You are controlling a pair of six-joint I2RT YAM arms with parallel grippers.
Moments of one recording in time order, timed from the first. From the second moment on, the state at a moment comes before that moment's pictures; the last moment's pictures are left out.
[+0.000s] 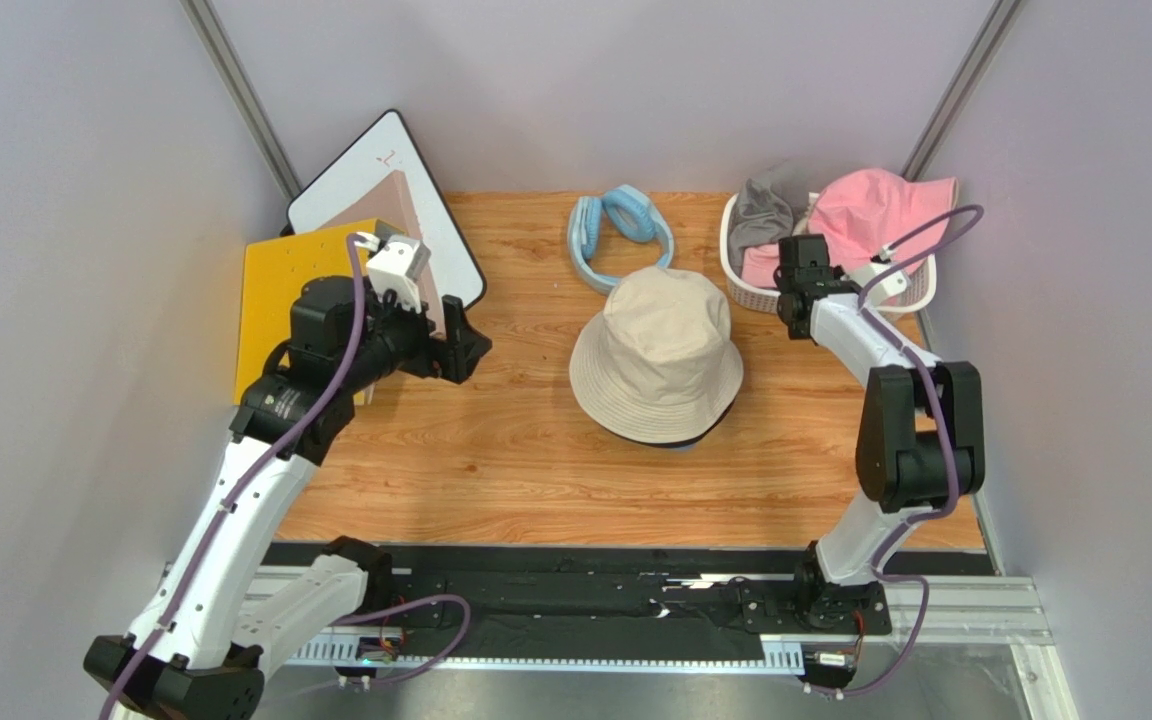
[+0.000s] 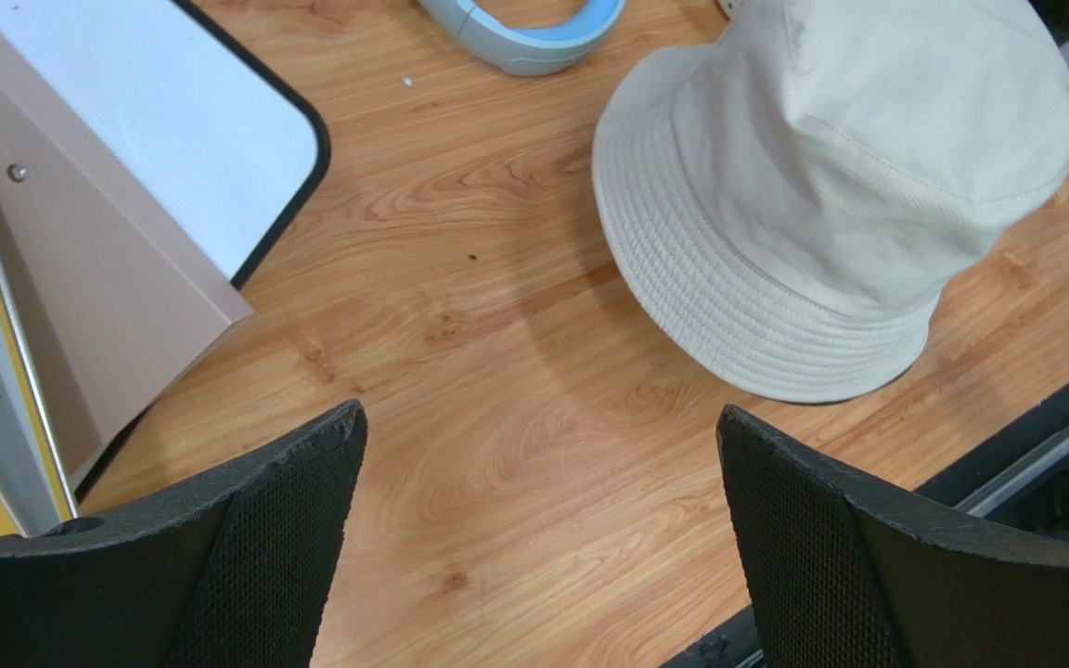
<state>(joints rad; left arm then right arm) -0.33 0.90 1.08 -0.59 0.24 -0.16 0.08 1.72 1.19 -0.43 0.76 1.13</state>
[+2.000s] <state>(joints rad) -0.27 1.23 1.33 -0.81 0.10 -0.28 -0.18 2.13 2.01 -1.10 0.32 0.72</state>
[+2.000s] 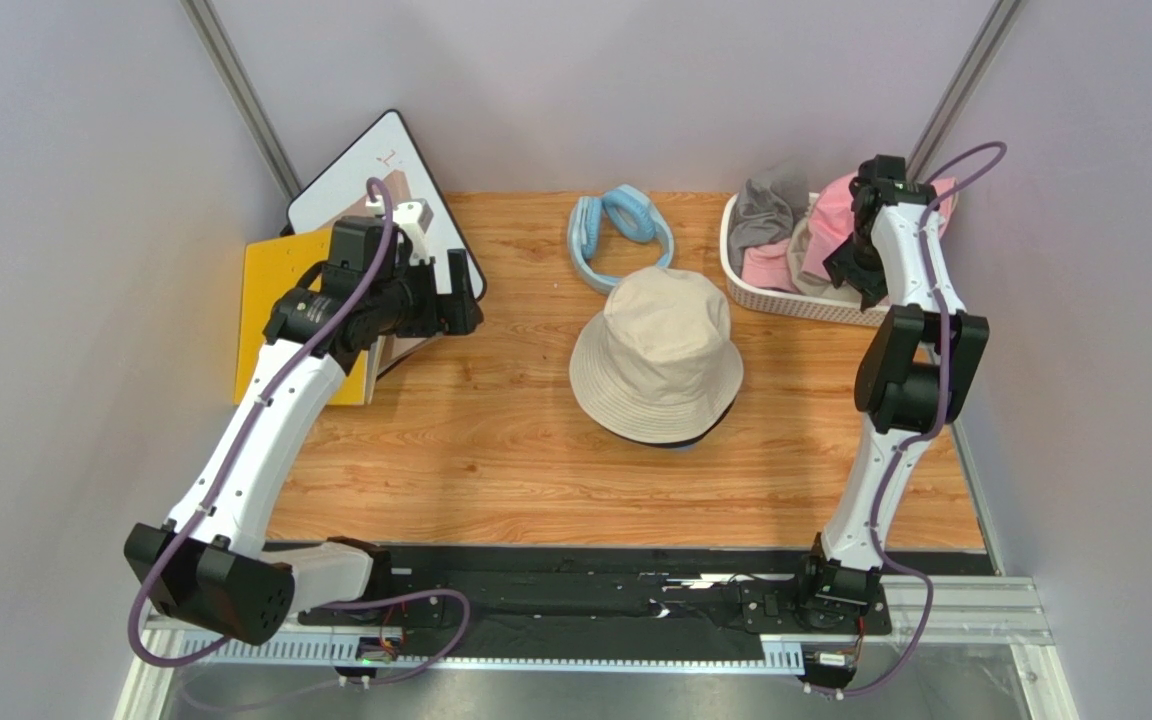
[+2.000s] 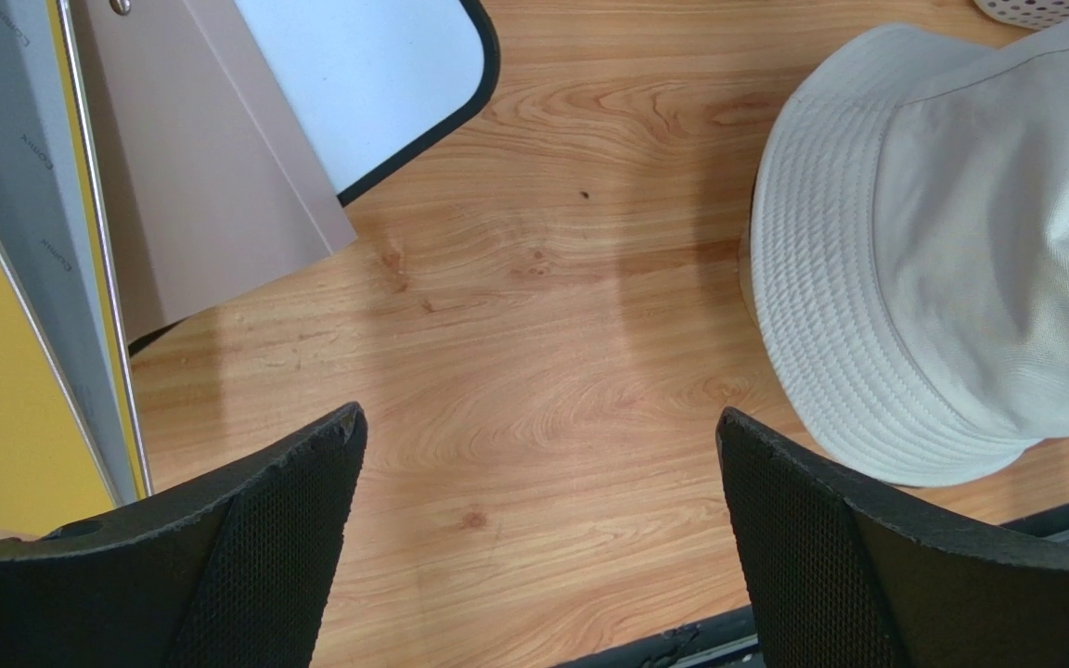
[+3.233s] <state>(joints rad) -0.27 1.15 1.34 -0.77 0.03 -0.27 -0.13 1.72 2.00 -0.97 0.40 0.78</state>
